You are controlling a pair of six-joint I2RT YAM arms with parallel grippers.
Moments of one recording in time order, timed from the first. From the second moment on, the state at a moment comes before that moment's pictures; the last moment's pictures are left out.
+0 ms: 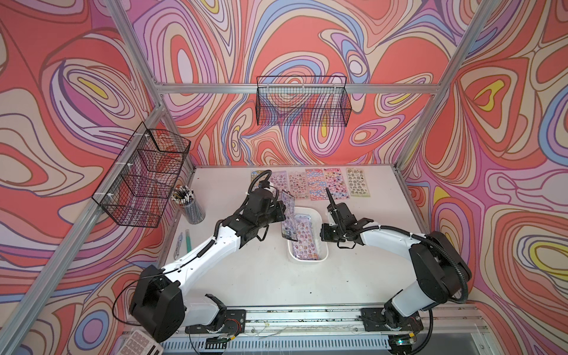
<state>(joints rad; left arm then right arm) -0.53 1.31 1.01 -0.27 0.07 -0.66 0.52 1.59 0.86 -0.28 -0.16 0.52</state>
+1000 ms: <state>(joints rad) 0.02 1.81 1.54 -0.56 0.30 -0.23 0.52 1.57 0.82 -0.25 -0.25 0.46</state>
